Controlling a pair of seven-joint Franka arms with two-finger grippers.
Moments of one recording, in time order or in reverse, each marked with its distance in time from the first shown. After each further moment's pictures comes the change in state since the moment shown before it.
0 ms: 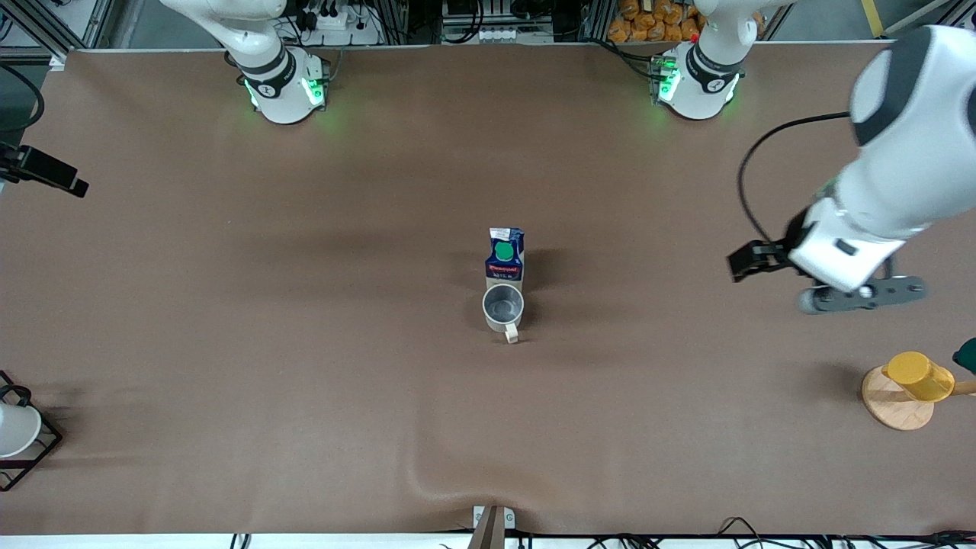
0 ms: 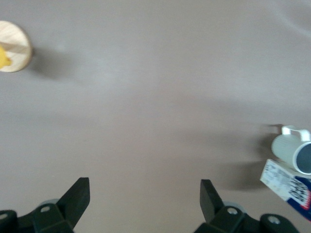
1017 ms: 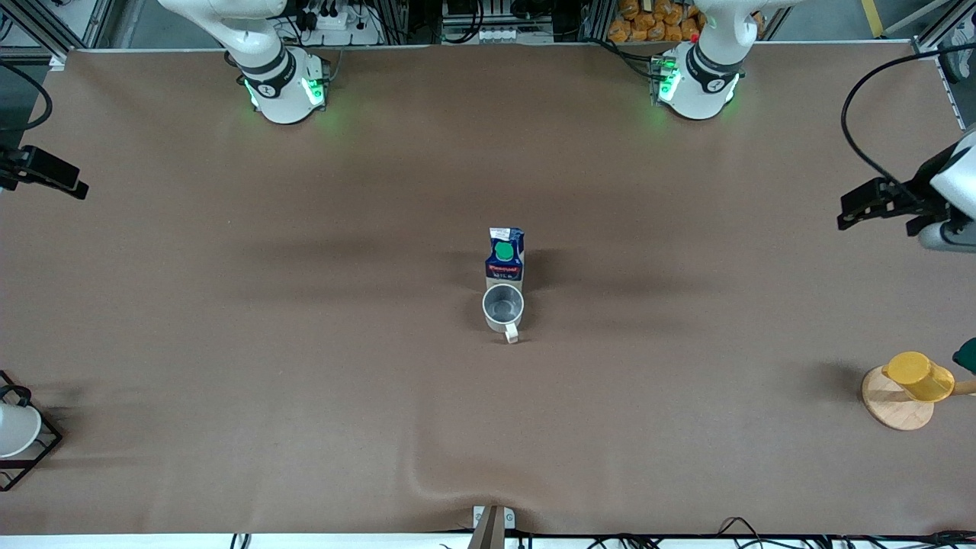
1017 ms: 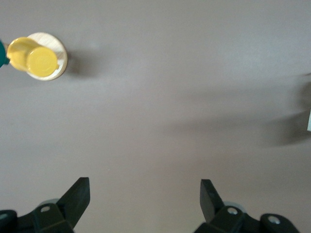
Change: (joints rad) left arm -0.222 -0.246 0.507 -0.195 -0.147 -0.017 0.507; right arm 0.063 0.002 -0.052 -0.007 -0.025 0.024 -0.090
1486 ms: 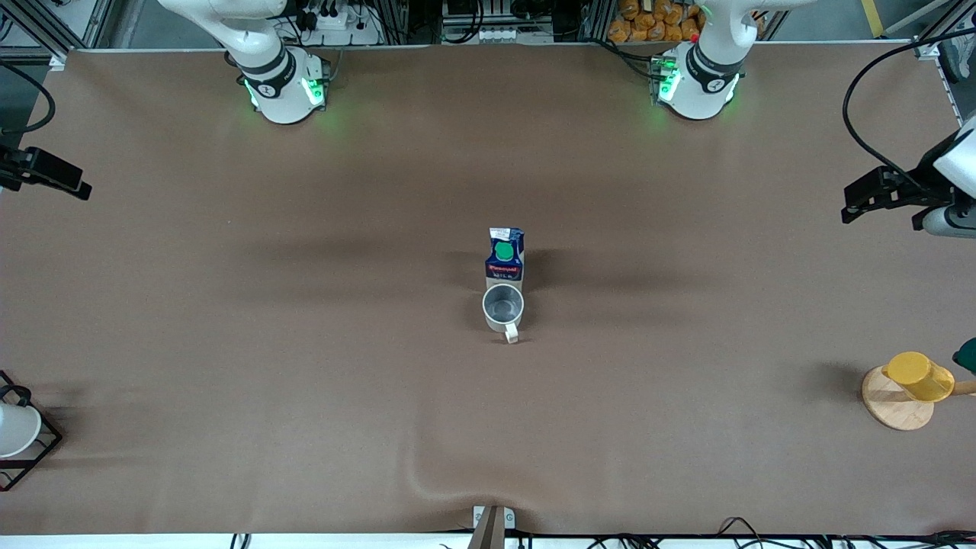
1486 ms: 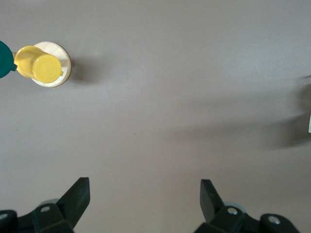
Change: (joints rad) left arm -0.062 -0.029 0.041 -0.030 0.005 0.038 -0.014; right arm 0.001 0.000 -0.001 -0.002 0.009 0.002 0.014
